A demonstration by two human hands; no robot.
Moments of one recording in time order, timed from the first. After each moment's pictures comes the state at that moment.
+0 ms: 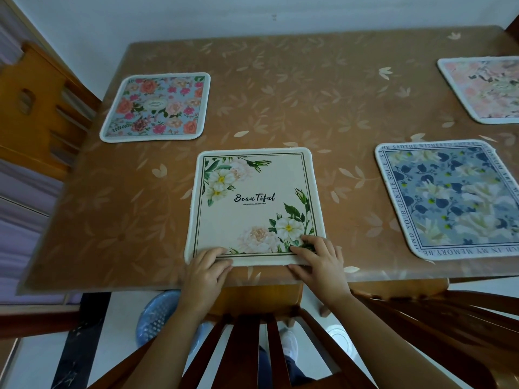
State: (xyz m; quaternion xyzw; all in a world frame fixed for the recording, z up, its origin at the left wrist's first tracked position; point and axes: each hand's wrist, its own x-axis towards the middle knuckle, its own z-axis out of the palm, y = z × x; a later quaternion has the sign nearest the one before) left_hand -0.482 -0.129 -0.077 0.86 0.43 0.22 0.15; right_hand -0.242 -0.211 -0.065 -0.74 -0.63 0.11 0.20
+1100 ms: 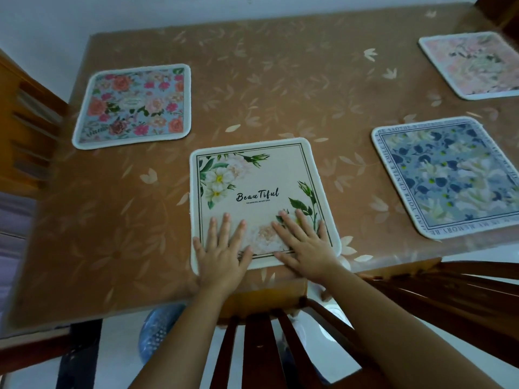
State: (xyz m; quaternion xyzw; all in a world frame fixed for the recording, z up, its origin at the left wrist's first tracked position) left_hand -0.462 -0.089 -0.095 0.86 0.50 -0.04 0.12; right_hand -0.267 -0.166 -0.084 -0.72 -0.67 0.17 -0.03
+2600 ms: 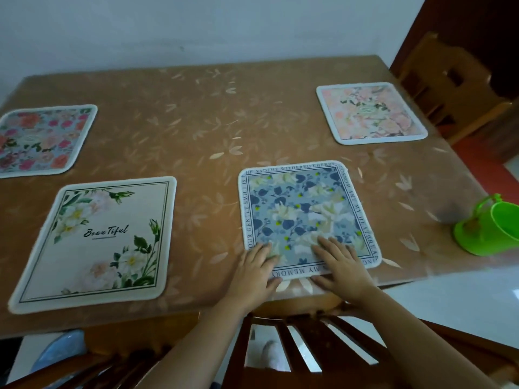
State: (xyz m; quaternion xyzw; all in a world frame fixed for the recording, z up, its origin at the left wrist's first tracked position) left_hand -0.086 -0.231 -0.075 0.92 0.34 0.03 0.21; right_hand 0.124 -0.328 -0.053 -0.75 -0.63 0.19 -0.01
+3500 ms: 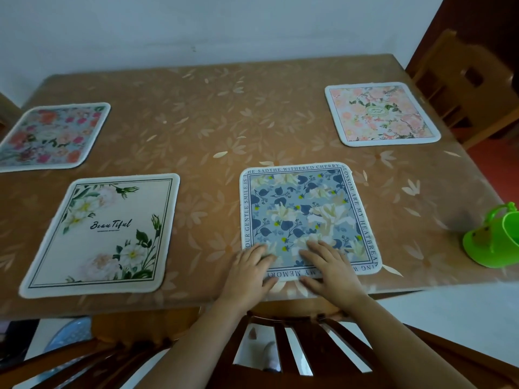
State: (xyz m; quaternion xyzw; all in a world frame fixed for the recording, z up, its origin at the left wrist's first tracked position) left_hand -0.082 -0.239 -0.063 0.91 0.37 0.05 0.19; right_hand 0.116 -0.324 -0.053 -0.72 -0.66 0.20 0.08
